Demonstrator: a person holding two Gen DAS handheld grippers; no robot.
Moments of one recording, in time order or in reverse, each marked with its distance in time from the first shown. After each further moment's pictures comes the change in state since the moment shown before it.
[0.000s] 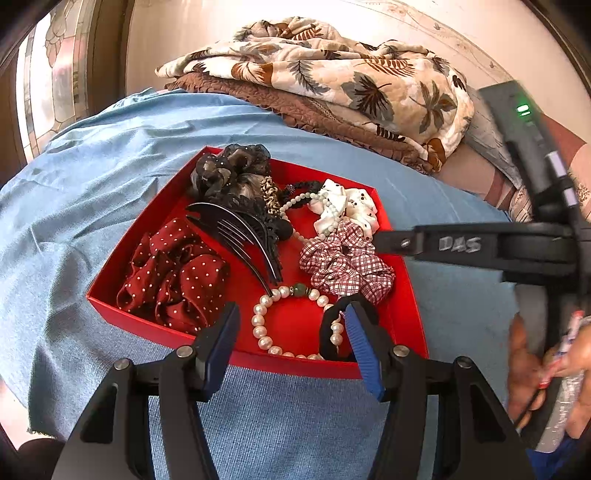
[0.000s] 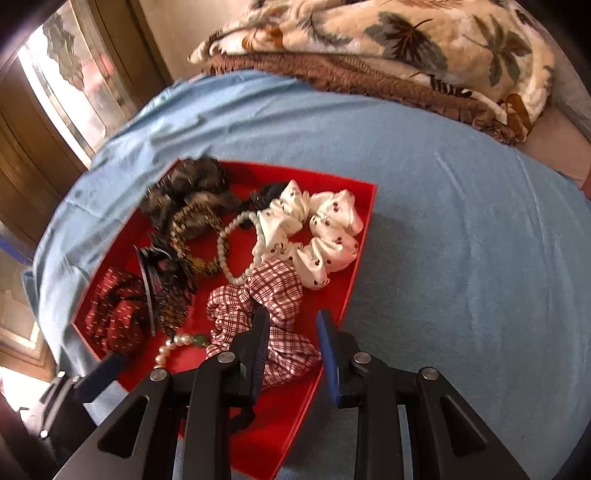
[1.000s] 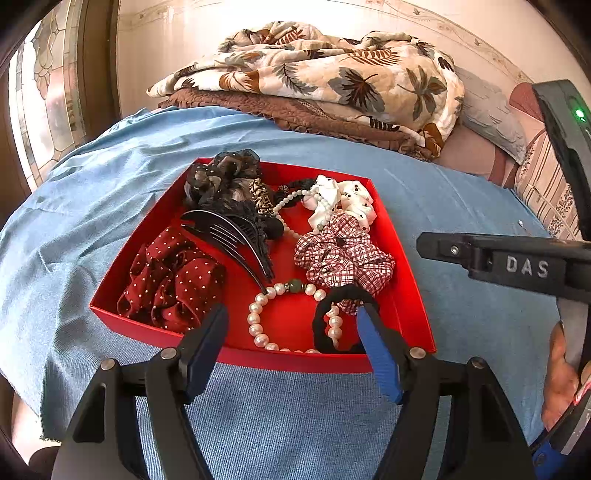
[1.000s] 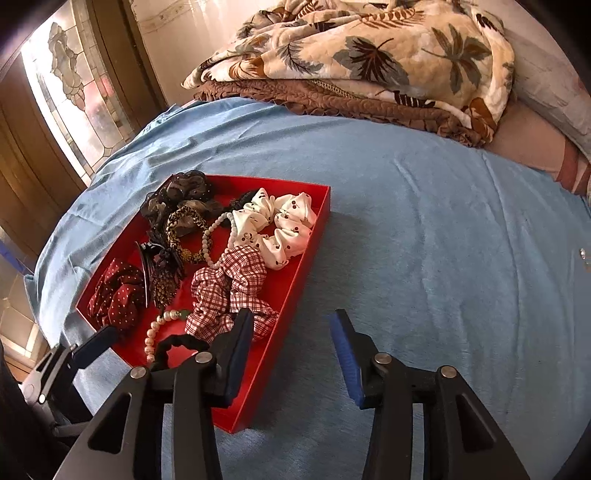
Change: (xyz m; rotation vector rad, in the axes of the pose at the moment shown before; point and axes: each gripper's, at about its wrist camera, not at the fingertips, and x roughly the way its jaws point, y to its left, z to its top) left arm 0.001 -0.017 -0.008 0.098 -0.021 0.065; right arm -0.032 -0.021 -0.034 0.004 -0.091 -0.047
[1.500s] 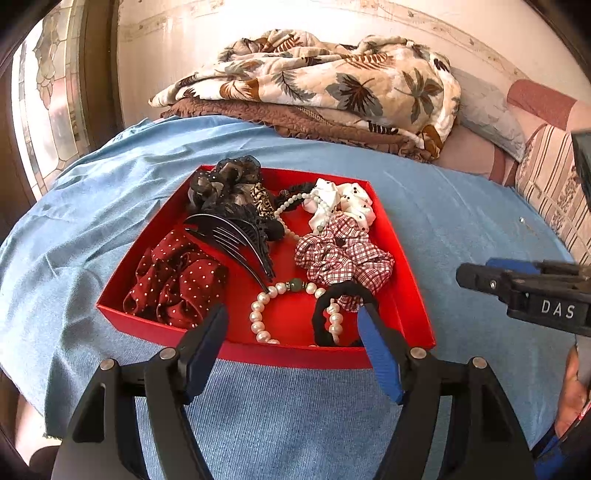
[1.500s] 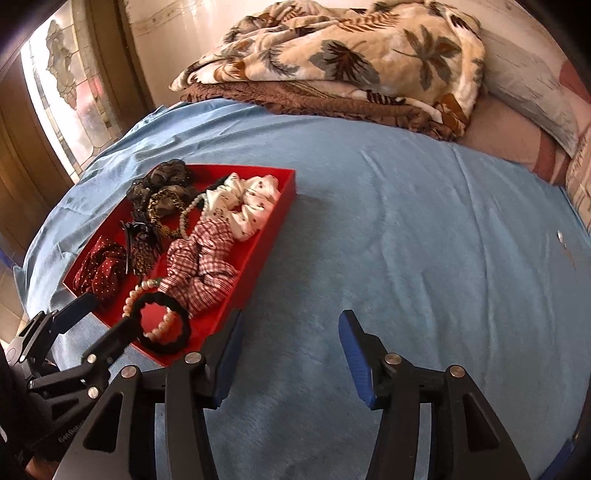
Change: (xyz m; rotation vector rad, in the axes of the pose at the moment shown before) left arm -0.006 0.001 -0.003 0.003 -0.034 0.002; right arm -0.020 -0.029 -0.034 0.035 -0.011 -0.048
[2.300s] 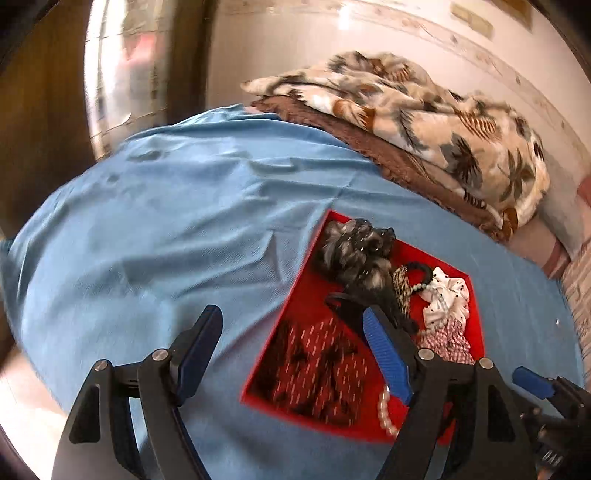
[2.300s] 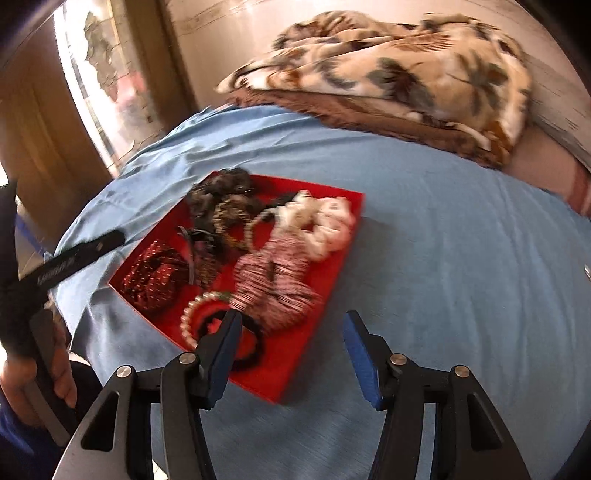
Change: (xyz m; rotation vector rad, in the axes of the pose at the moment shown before) left arm 0.006 0.116 0.069 -0.244 0.004 0.148; right arm 0.009 0.066 0.023 -0.124 -0.015 0.134
